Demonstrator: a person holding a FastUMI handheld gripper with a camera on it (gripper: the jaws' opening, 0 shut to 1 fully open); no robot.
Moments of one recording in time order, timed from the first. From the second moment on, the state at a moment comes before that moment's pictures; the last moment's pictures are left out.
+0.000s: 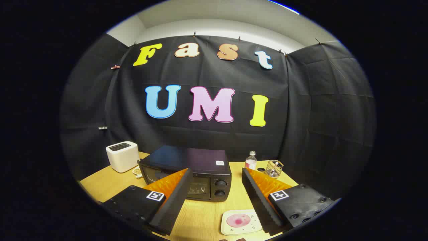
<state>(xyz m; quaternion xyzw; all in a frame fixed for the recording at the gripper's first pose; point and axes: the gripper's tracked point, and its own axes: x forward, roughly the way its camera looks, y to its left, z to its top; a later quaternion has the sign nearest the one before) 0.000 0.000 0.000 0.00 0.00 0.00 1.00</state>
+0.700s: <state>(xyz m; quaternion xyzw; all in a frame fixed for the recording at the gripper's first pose) 0.003 -0.003 -0.006 -0.01 0.02 0.00 1.00</state>
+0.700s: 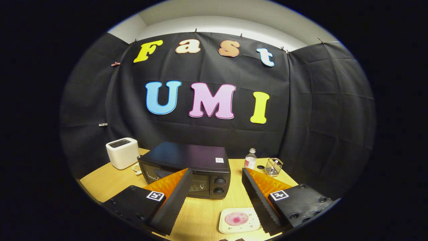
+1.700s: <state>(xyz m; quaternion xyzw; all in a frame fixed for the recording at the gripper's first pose) 0.095 0.110 -0.037 -0.02 0.05 0.02 1.00</state>
